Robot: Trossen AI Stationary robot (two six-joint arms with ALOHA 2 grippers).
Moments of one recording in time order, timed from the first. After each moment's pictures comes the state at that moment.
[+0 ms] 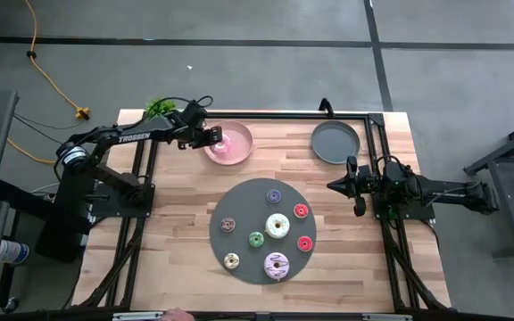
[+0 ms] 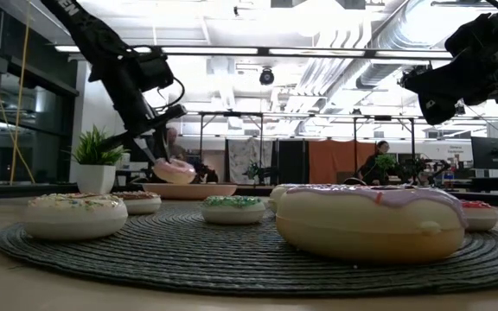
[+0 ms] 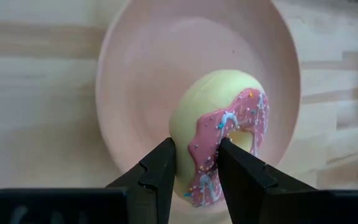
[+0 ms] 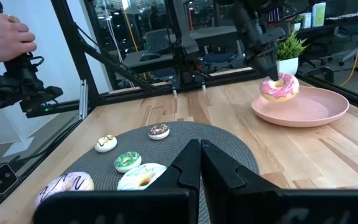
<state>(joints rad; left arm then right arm) 0.72 1.41 0.80 -0.36 0.11 -0.90 -0.13 0.12 0.01 0.07 -0.15 0.18</state>
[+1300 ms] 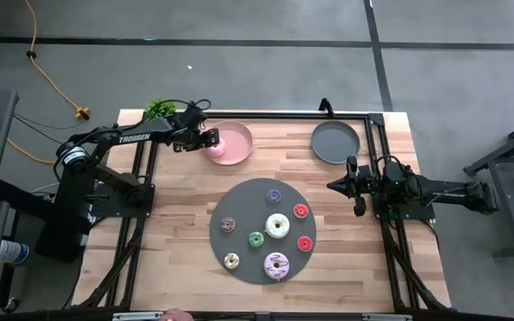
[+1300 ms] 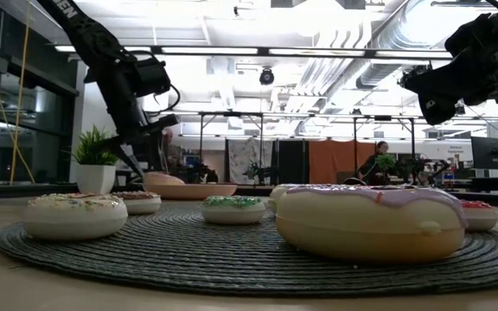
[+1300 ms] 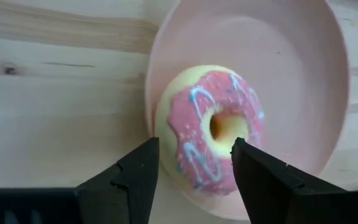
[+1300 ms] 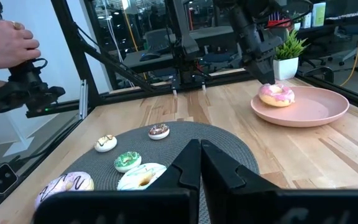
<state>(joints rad) 0.73 1.41 0.77 -0.41 0.03 -0.92 -0.13 0.12 0.01 0.07 -0.15 0.18</state>
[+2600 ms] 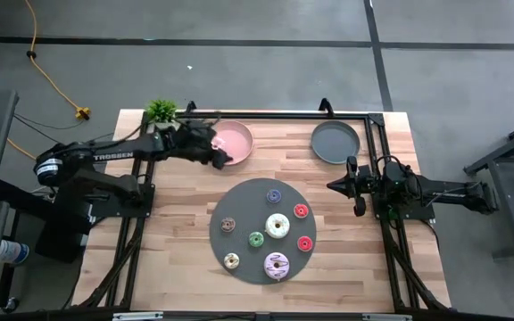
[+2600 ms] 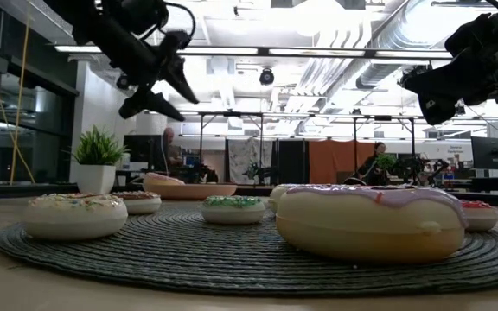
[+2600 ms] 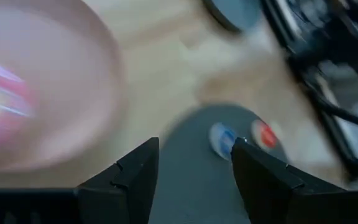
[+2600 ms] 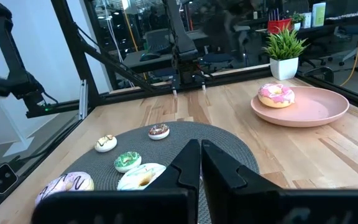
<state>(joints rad) 0.37 1.18 0.77 -0.25 0.14 -0.76 -0.13 0.12 0.01 0.07 -0.15 0.18</state>
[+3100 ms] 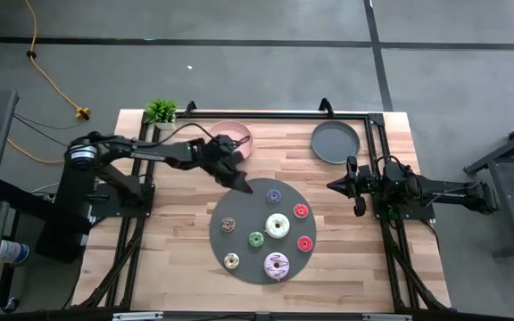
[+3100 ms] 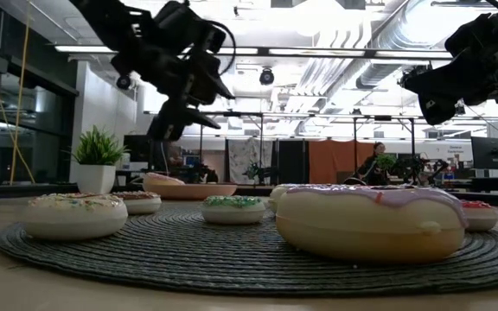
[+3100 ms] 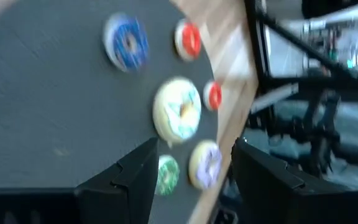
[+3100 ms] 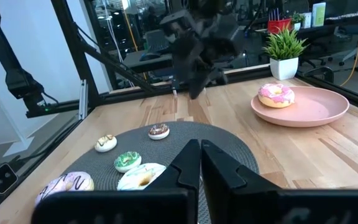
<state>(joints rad) 0.22 1.51 0.85 -0.01 0.58 -0.98 -0.13 0.12 0.01 0.07 -0.15 0.18</state>
